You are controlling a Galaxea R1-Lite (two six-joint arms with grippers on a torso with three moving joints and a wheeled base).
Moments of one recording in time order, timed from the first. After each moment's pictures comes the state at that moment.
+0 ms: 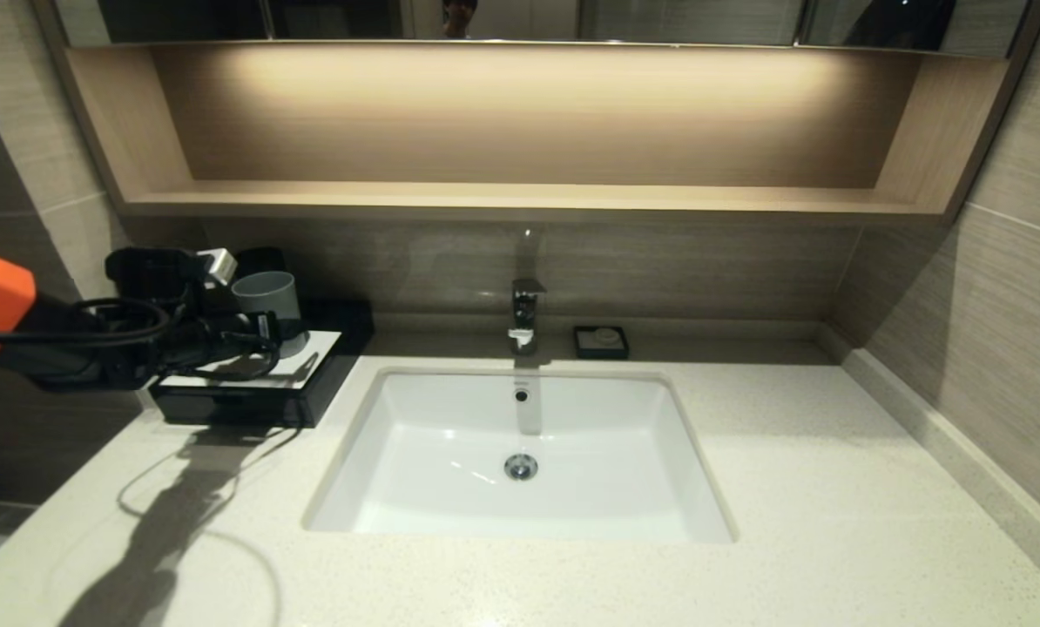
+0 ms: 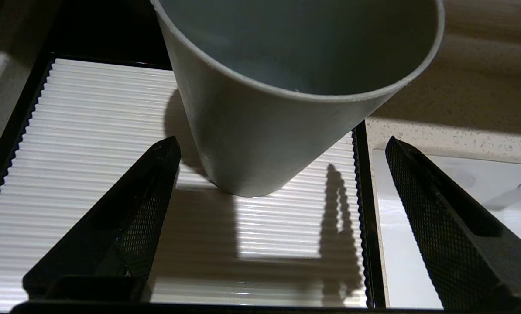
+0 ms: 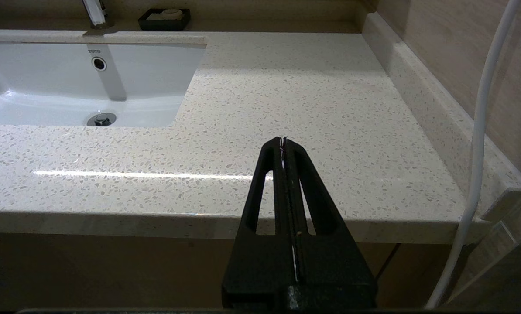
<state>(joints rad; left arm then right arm) 0.14 2.12 -1.29 -0.42 -0.22 -0.05 0.00 0.00 0.00 0.00 0.00 0.00</state>
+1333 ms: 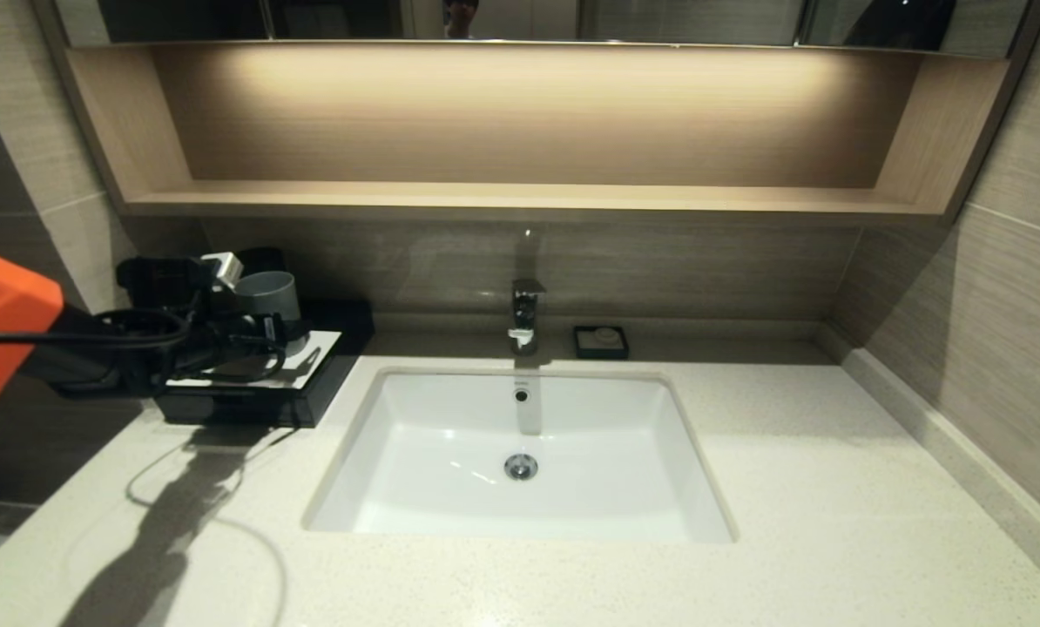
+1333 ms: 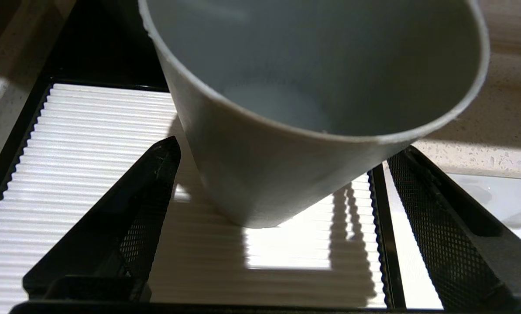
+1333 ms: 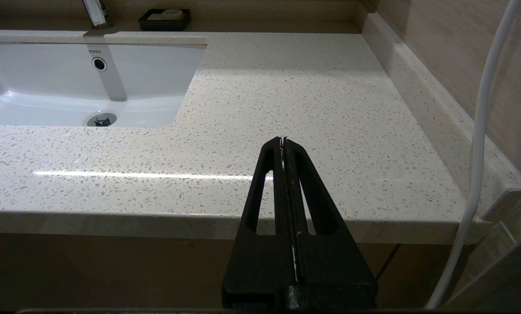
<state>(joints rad) 0.14 2.18 -1.31 -0.51 -0.22 -0.03 0.00 0.00 0.00 0.00 0.00 0.00</state>
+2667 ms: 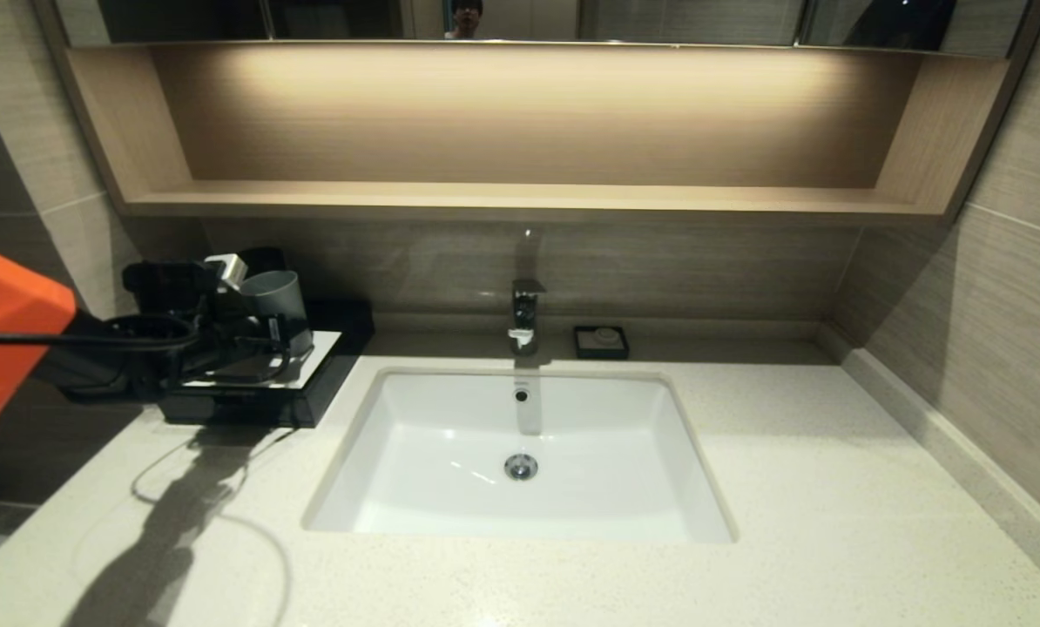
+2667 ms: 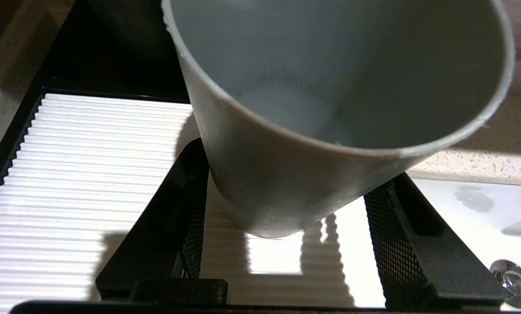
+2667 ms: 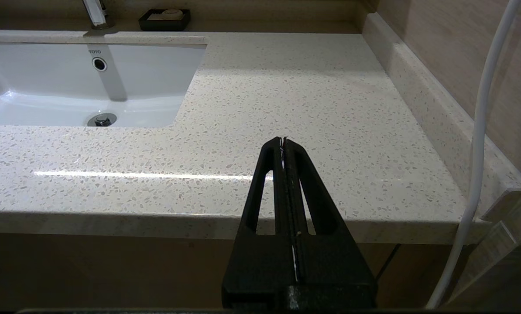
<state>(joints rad) 0.13 2.20 -1.31 -0.56 -0.21 -0.03 0.00 0.00 0.00 0.00 0.00 0.00</state>
